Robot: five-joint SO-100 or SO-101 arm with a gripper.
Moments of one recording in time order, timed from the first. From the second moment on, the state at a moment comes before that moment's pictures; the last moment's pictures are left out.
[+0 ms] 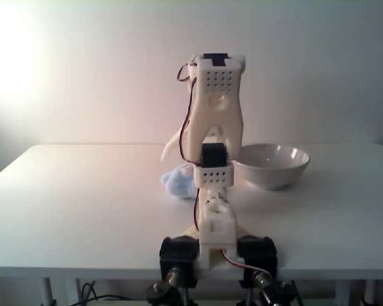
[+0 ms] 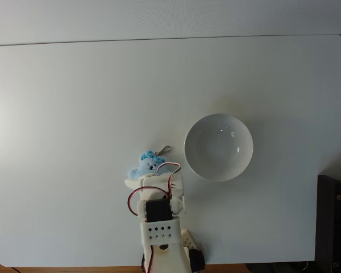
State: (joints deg) arm -6.6 107.6 121.6 71.9 91.8
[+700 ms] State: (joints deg) arm -8.3 91.7 121.1 67.7 91.5
